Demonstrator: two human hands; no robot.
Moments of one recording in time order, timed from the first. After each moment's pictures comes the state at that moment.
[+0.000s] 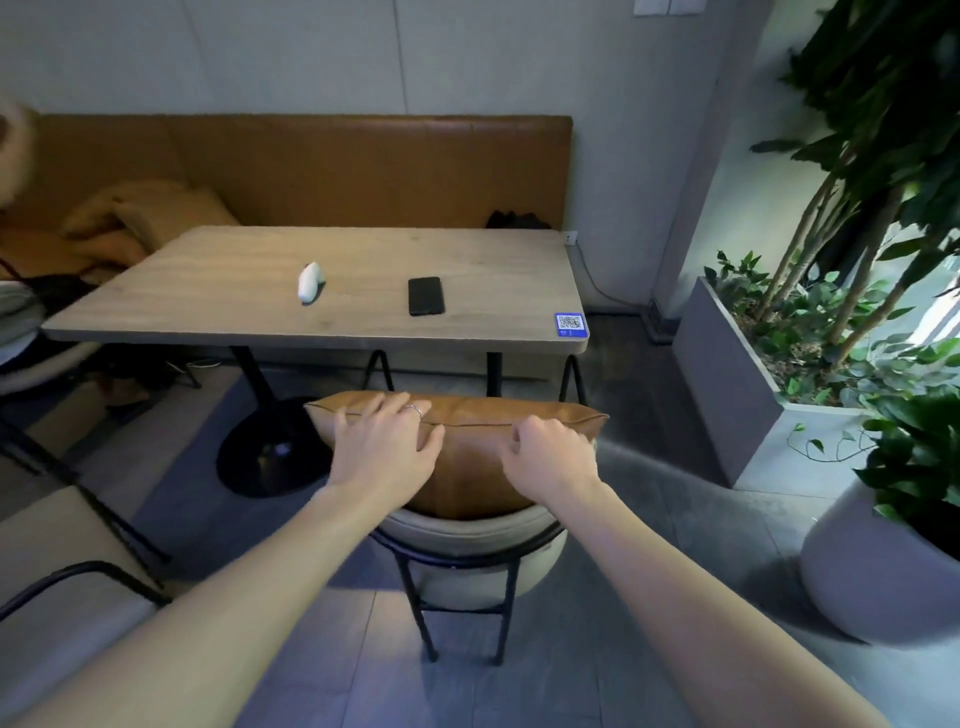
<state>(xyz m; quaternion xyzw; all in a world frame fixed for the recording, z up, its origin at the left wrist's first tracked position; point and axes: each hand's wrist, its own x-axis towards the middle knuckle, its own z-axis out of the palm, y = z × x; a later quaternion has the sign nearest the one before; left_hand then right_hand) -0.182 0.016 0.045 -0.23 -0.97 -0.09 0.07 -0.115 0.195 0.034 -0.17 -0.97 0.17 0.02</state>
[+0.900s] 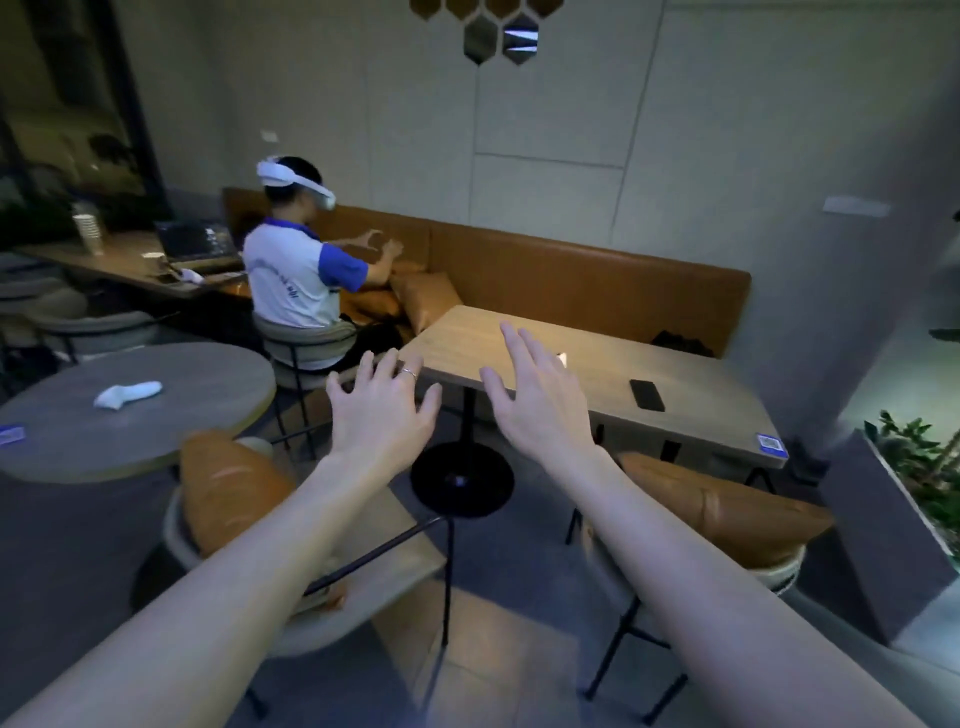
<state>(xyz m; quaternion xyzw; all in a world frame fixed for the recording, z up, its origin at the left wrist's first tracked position) -0.062 -0.517 0.277 -0.04 -0.97 -0.13 0.22 -0.060 -0.334 0.287 0.09 -0.93 0.19 0.29</state>
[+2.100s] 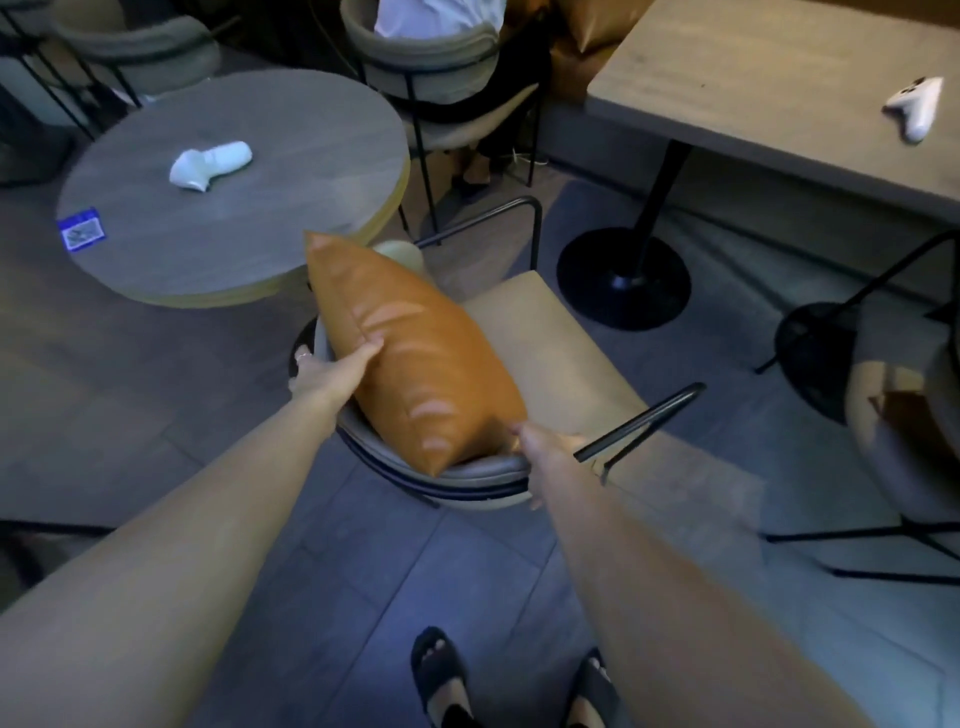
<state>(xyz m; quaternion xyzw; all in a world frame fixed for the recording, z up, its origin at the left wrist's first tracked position) -0.271 -0.891 -0.029 0.44 -0.74 -0.50 -0.09 -0.246 -0.662 -0.106 -0.46 -0.62 0.54 -0.33</state>
